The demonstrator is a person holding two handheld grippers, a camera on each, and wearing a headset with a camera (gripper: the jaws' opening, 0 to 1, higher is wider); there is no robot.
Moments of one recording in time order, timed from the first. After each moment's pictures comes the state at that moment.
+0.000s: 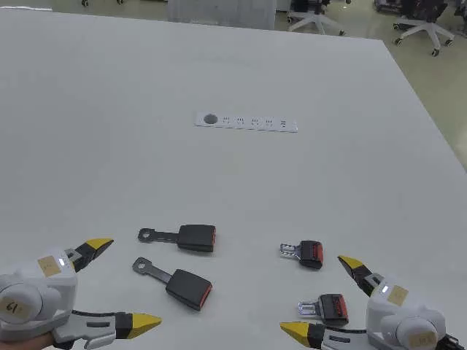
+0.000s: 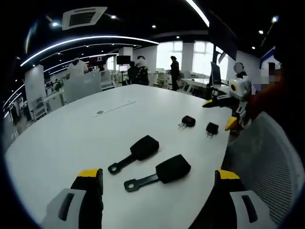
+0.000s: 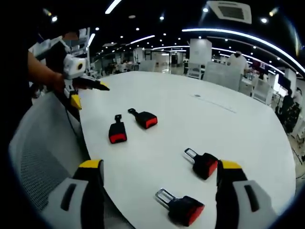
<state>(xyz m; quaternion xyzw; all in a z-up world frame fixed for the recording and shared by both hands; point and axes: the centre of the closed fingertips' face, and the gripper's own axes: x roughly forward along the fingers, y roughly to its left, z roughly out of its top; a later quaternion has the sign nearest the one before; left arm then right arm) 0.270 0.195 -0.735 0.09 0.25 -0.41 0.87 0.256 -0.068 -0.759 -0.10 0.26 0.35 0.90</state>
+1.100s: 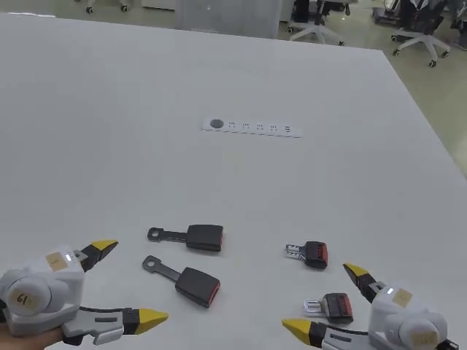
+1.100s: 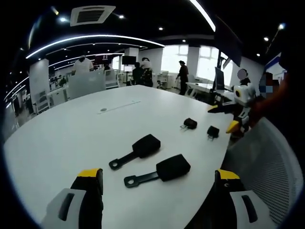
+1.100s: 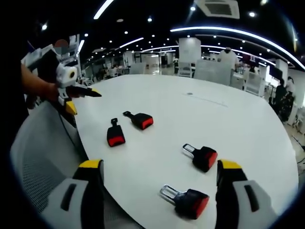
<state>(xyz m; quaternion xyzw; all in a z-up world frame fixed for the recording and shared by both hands) 0.261 0.199 -0.736 0.06 0.26 -0.40 0.88 0.251 -0.072 -0.760 -0.07 0.26 0.32 0.91</state>
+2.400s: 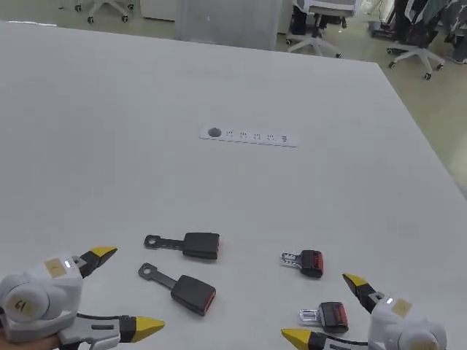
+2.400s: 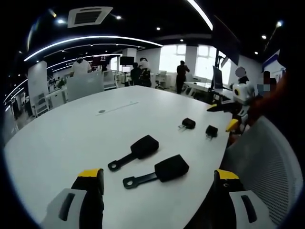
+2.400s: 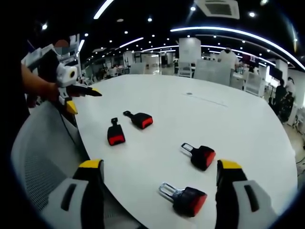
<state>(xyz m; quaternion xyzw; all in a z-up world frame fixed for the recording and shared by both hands) 0.258 0.195 -0.733 0.07 0.25 -0.41 0.87 0.247 -0.077 -0.758 -0.08 0.26 0.33 0.91</state>
